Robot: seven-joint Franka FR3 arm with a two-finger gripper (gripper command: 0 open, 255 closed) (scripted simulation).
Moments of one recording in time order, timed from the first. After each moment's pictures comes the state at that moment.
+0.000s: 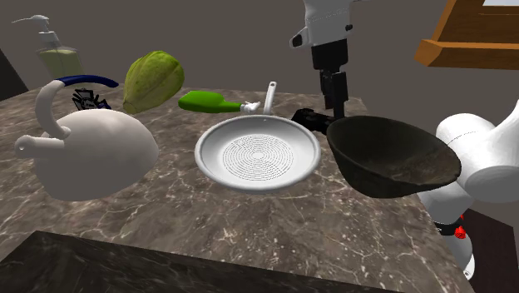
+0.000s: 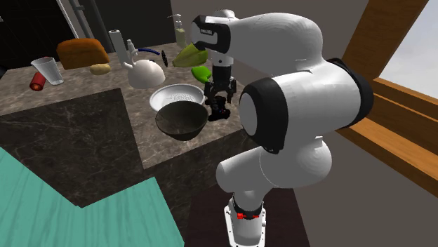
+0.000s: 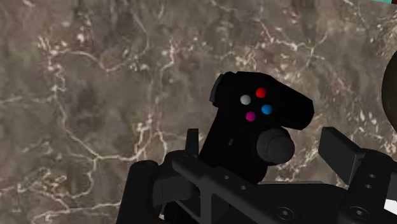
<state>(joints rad) 0.32 -0.53 -0.02 -2.28 0.10 1.46 -0.35</state>
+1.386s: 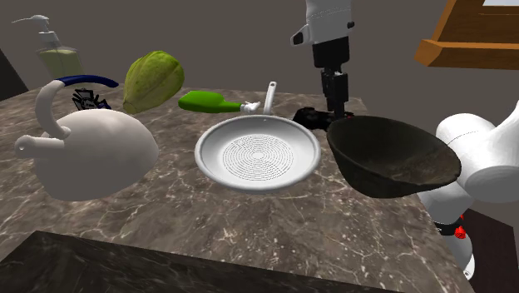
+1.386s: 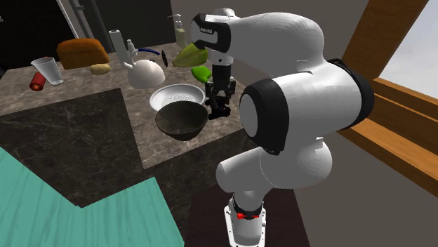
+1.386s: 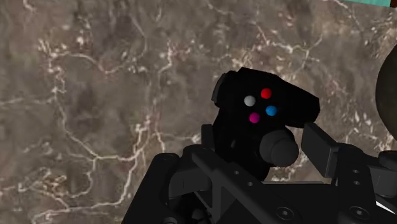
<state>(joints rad) 0.32 -0.53 -0.02 -2.27 0.11 1.45 -0.35</state>
